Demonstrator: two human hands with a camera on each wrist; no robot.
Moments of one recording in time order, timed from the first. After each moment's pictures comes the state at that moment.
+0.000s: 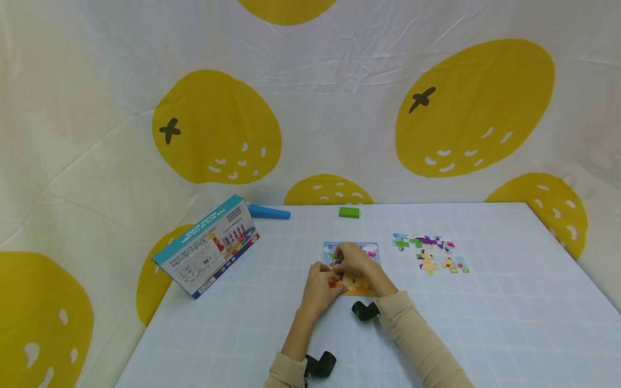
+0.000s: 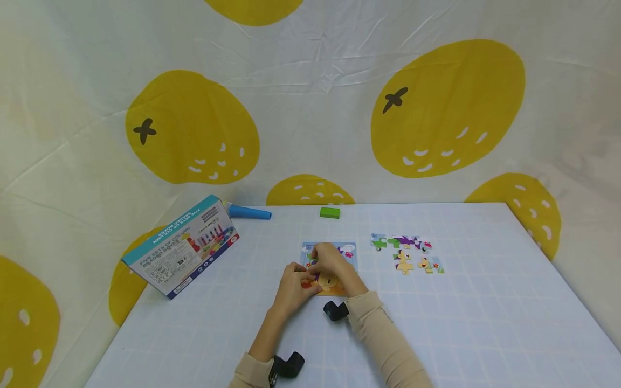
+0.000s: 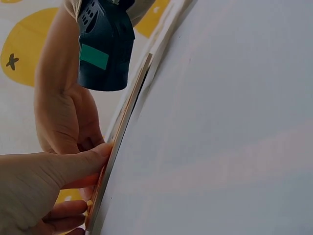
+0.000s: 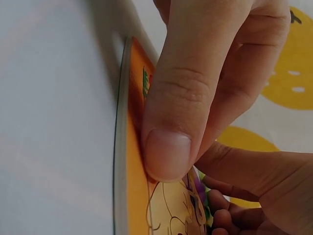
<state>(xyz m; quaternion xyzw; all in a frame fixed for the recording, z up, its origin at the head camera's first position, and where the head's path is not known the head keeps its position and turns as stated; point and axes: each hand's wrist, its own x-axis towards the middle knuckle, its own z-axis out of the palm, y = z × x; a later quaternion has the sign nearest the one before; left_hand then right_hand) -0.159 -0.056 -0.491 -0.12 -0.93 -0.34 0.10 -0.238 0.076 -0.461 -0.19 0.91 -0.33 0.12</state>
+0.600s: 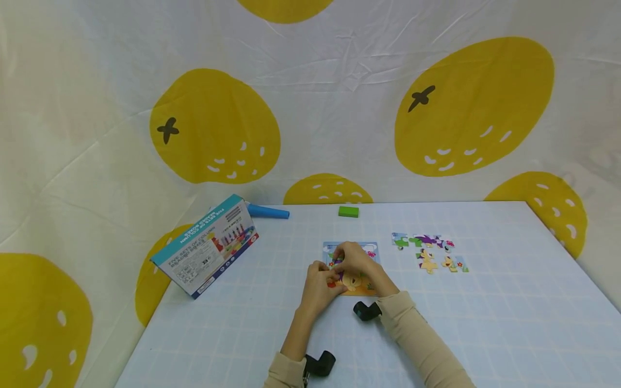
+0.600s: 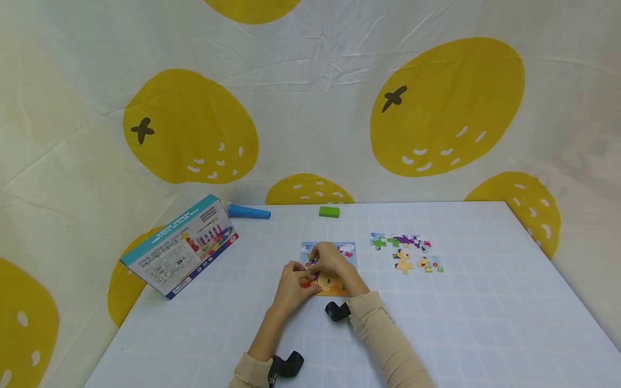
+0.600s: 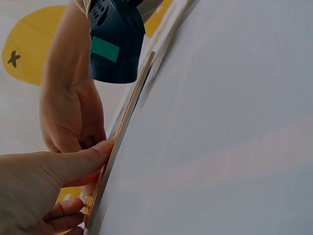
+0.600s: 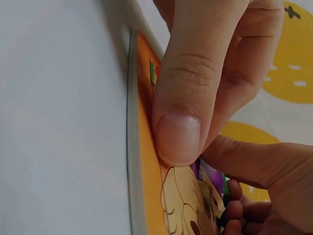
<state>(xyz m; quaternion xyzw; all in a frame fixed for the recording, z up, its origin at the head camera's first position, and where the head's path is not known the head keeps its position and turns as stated) -0.159 -0.057 -0.490 -0.11 -0.93 -0.35 0.09 -0.244 0.081 -0.470 -0.20 0.90 -0.36 0.13</state>
